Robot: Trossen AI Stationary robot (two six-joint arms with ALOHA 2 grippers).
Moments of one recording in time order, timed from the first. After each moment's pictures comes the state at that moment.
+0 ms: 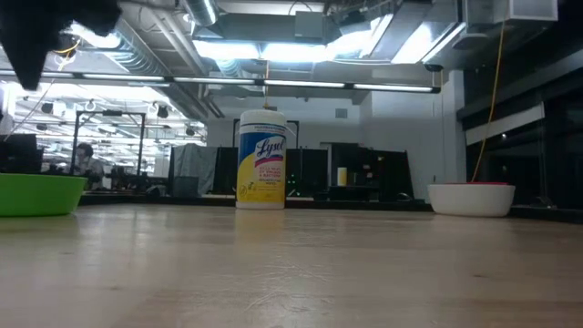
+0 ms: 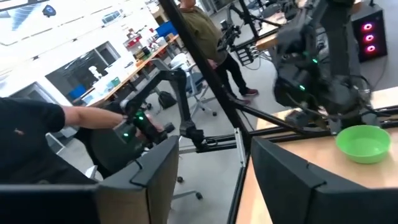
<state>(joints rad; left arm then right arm) -0.36 1.10 1.02 -1.43 -0.09 -1.17 -0.03 1.25 1.69 -0.56 -0.54 0.49</state>
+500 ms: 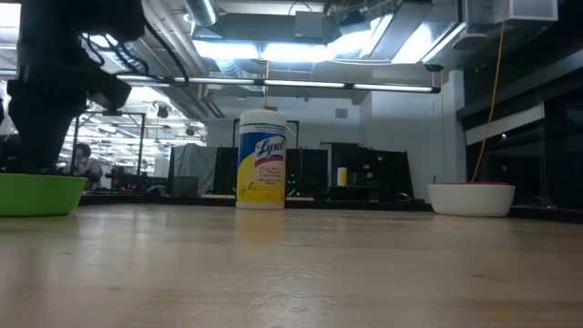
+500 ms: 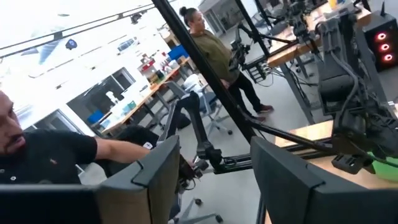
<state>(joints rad) -0.18 1.10 0.66 -1.05 -0.04 -1.06 -0.01 1.24 1.69 -0.45 -0.52 0.62</state>
